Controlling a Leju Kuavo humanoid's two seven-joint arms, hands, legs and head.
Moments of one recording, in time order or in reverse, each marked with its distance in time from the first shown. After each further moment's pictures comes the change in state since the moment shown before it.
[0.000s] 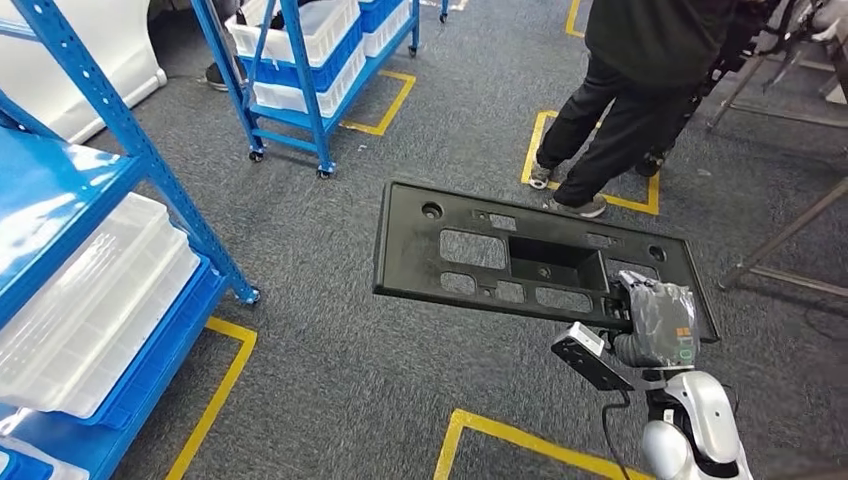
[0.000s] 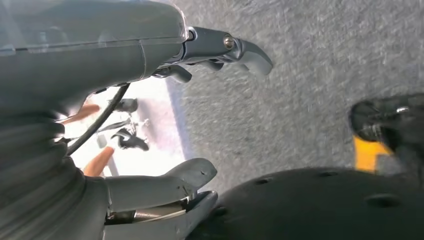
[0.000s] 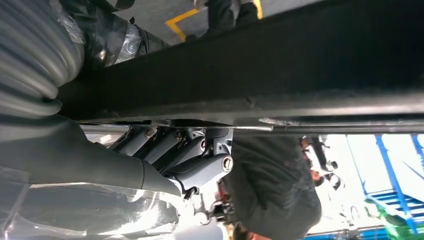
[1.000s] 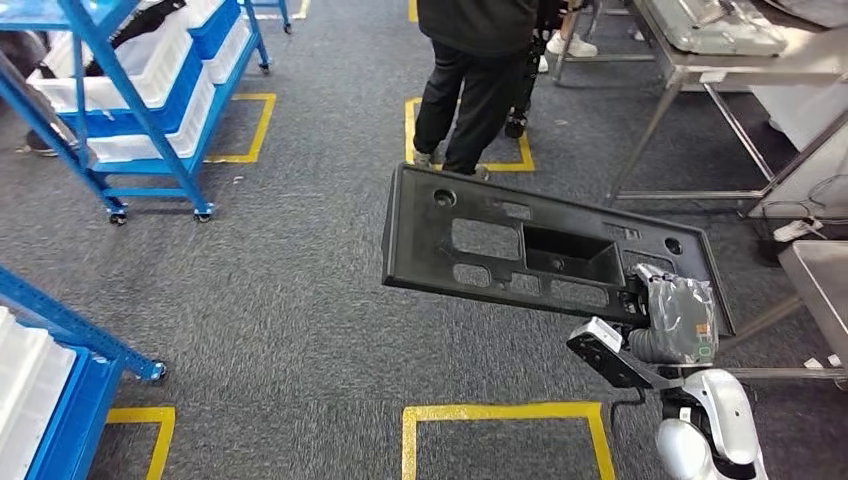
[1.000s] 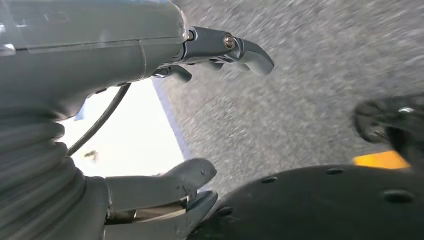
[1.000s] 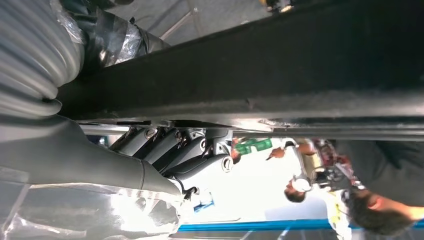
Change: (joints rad) left arm 0.002 -0.004 0.001 0.000 -0.023 0.007 -0.017; right arm 0.001 -0.022 -0.032 -0.057 -0.040 0.023 -0.005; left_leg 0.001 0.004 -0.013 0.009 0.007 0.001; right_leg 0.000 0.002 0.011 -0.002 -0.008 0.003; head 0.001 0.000
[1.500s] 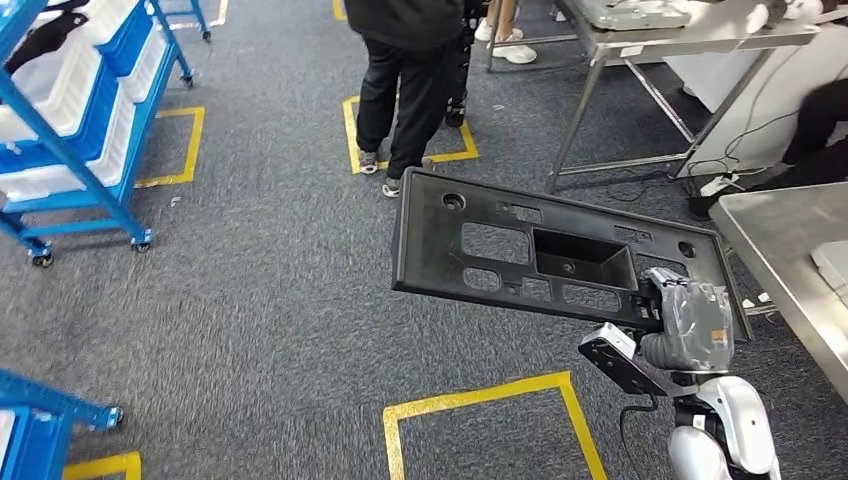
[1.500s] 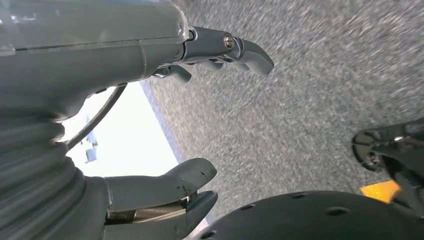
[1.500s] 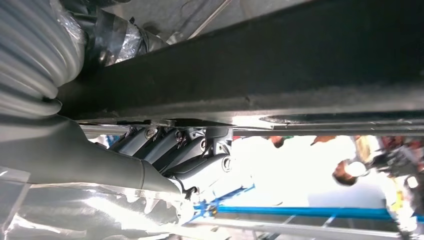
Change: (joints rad) left arm -0.001 -0.001 0.000 0.000 0.000 0.005 -0.008; right arm 0.028 -0.032 -0.027 -0.038 -0.012 -0.001 0.000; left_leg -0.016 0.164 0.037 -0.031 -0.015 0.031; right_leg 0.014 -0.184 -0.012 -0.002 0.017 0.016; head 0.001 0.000
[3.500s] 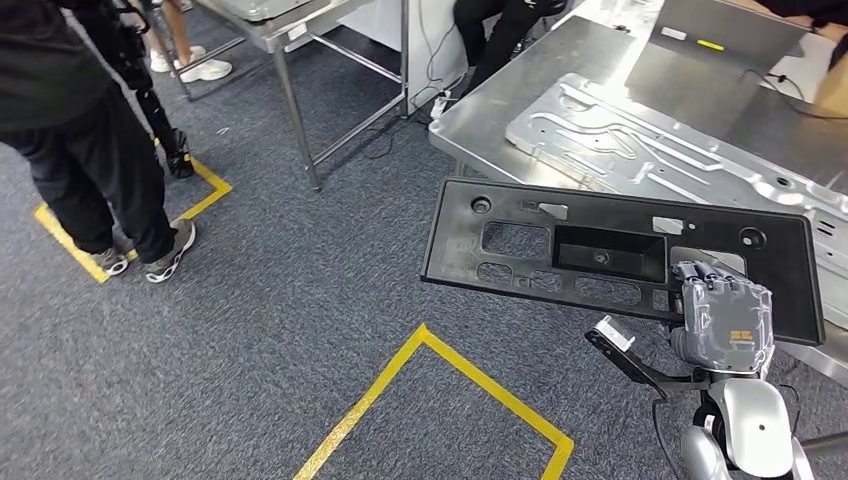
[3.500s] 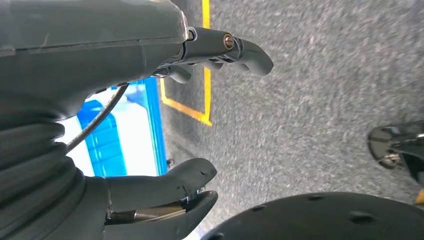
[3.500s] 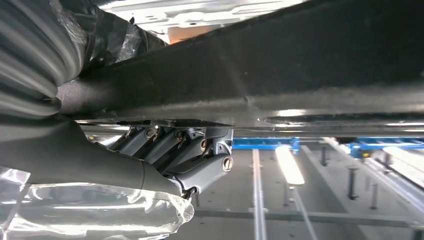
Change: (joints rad) left arm -0.003 -0.006 0.027 0.000 -0.035 0.004 0.030; right arm -0.006 -0.045 -0.018 0.003 0.402 -0.105 0.185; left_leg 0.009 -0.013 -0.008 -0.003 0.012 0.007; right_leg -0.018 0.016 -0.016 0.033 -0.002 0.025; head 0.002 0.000
